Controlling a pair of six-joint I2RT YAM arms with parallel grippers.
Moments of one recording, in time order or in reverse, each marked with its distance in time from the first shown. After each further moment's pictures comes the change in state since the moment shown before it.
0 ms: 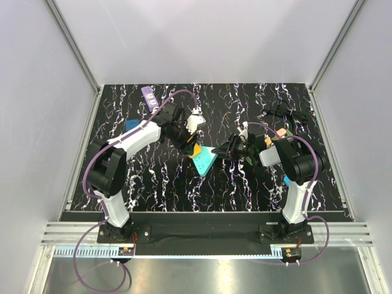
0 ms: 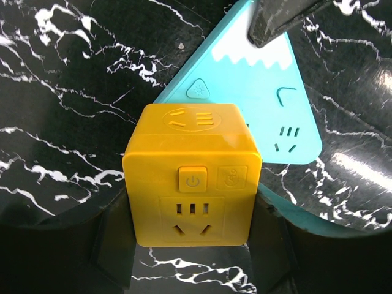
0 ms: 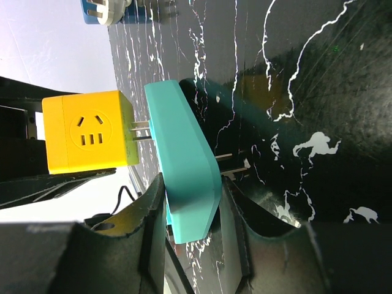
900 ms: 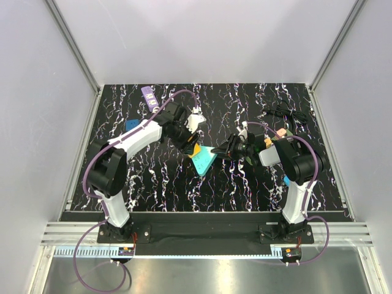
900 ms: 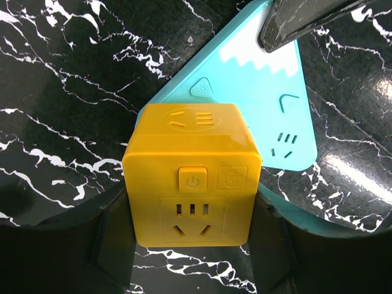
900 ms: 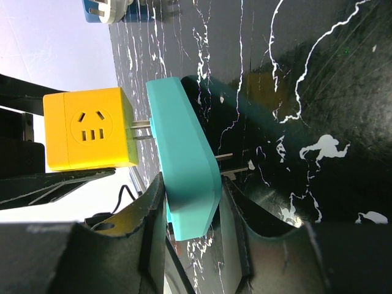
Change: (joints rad) left arm -0.010 0.000 0.031 -0.036 -0.064 -0.078; right arm 0.003 0.000 0.005 -0.002 -0.001 0.000
